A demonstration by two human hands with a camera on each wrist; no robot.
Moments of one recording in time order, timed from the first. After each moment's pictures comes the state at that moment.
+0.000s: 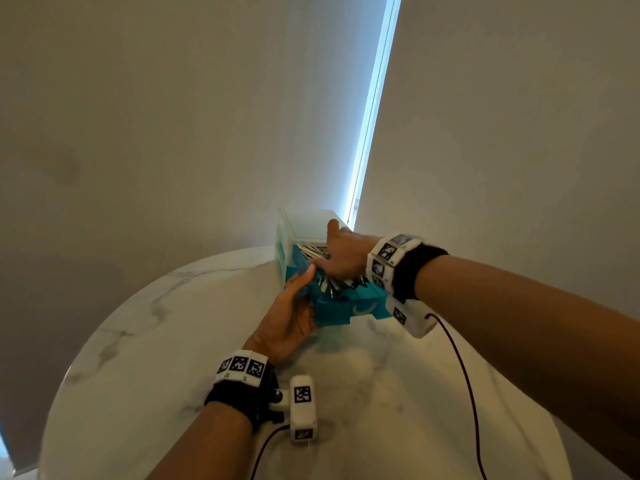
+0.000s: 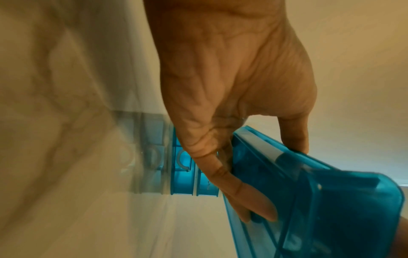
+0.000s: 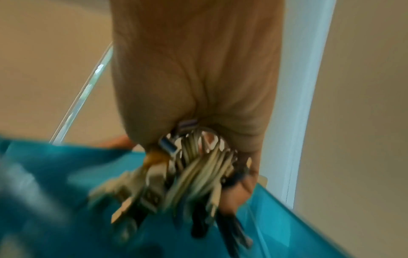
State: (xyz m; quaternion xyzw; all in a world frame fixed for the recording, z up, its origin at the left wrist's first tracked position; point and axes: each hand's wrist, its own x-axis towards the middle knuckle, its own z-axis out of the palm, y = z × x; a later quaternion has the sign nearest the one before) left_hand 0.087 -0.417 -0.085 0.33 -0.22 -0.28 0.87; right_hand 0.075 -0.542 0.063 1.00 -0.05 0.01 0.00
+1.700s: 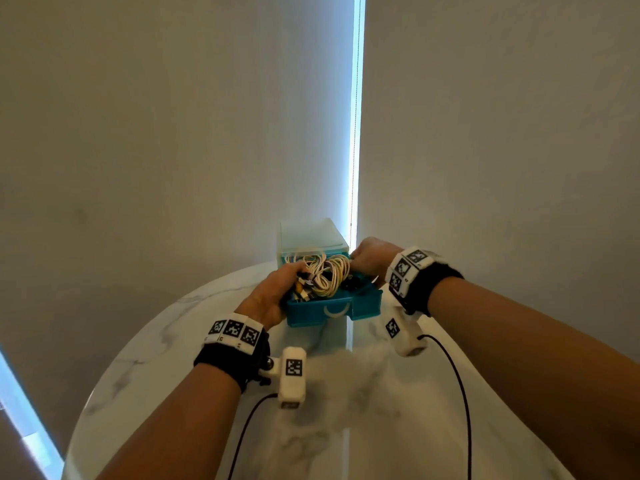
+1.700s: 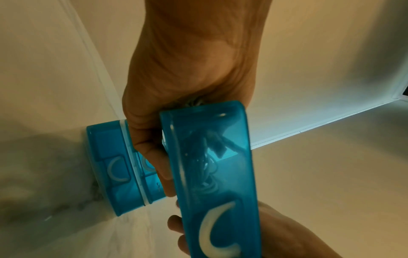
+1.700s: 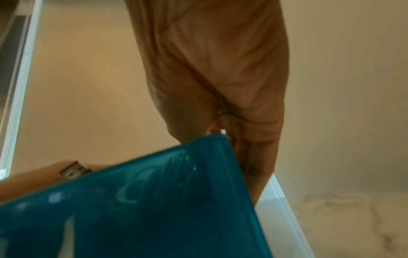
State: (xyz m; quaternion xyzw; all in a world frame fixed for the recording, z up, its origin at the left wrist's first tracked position) left_hand 0.112 -0.426 -0.010 0.63 -0.07 -0.23 0.74; right_hand 0.065 -0.622 0.059 0.97 -0.13 0.00 -0.21
